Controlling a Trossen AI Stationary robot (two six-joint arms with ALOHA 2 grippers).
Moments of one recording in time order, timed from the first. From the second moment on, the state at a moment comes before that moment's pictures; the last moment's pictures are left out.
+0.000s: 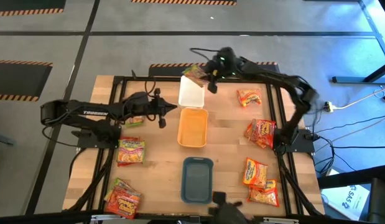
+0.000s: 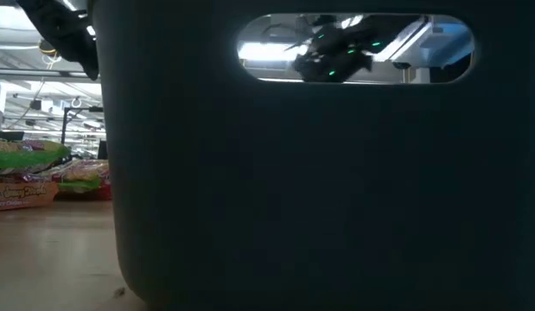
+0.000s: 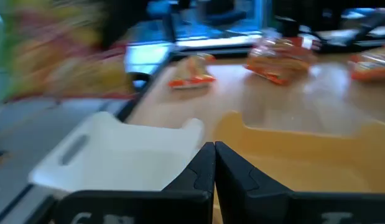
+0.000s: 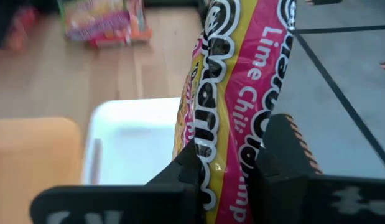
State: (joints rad) left arm 0.34 1.16 0.44 0.47 0.06 0.17; right arm -0.65 1.79 1.45 -0.33 -0.35 -0.43
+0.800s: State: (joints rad) left arm 0.37 1.16 0.44 0.43 0.14 0.17; right arm -0.65 2.11 1.82 -0.71 -0.25 -0.71
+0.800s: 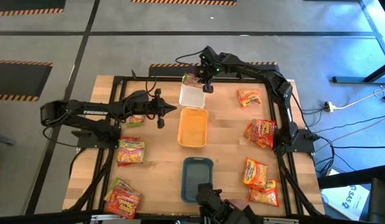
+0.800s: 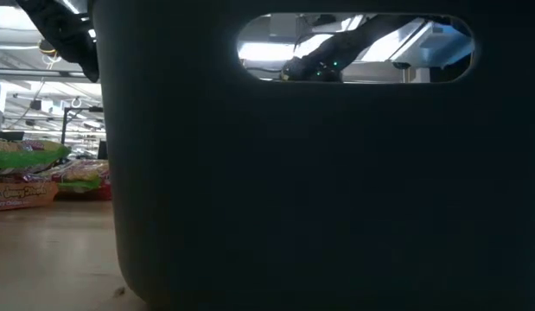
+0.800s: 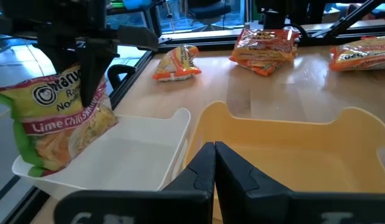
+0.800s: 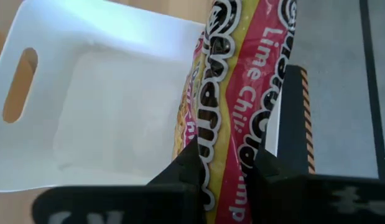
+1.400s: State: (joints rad) left arm 0.37 1.16 0.44 0.43 0.15 0.16; right arm -0.63 2.19 1.82 -0.66 -0.15 -0.69
